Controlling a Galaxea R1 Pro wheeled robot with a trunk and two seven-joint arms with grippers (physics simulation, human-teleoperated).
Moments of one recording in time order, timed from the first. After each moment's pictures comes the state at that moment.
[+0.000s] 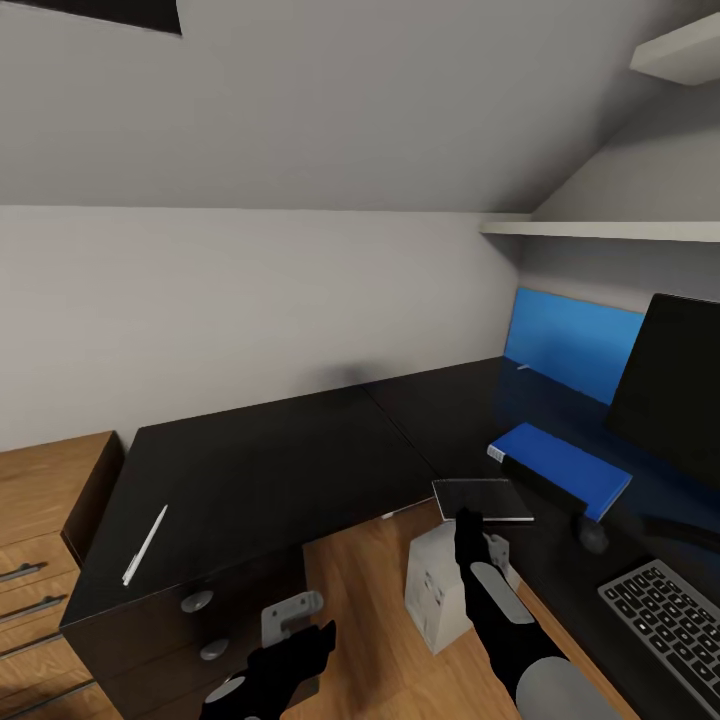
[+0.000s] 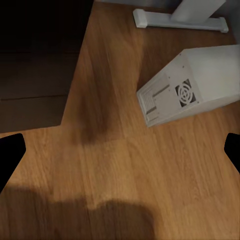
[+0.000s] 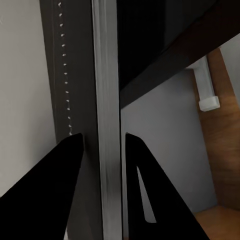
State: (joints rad) left arm -0.05 0.05 -0.56 -1.62 0.87 0.44 0.78; right arm -0.56 0.08 0.08 -0.65 -1.61 -0.31 0.05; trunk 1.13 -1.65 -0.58
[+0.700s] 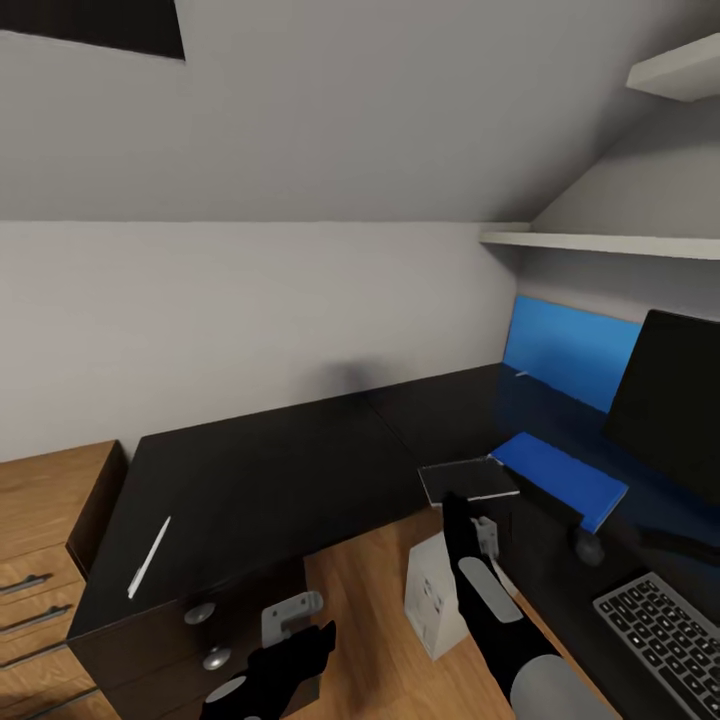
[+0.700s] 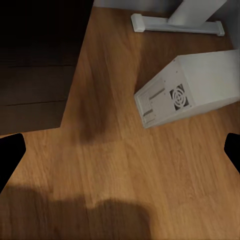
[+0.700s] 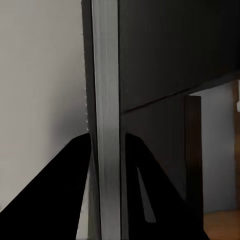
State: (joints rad) left arm -0.05 0.04 -0.56 -1.62 0.87 0.44 0.78; right arm -0.56 0.09 0.16 -0.70 -1.53 -0.31 0.11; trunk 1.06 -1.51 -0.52
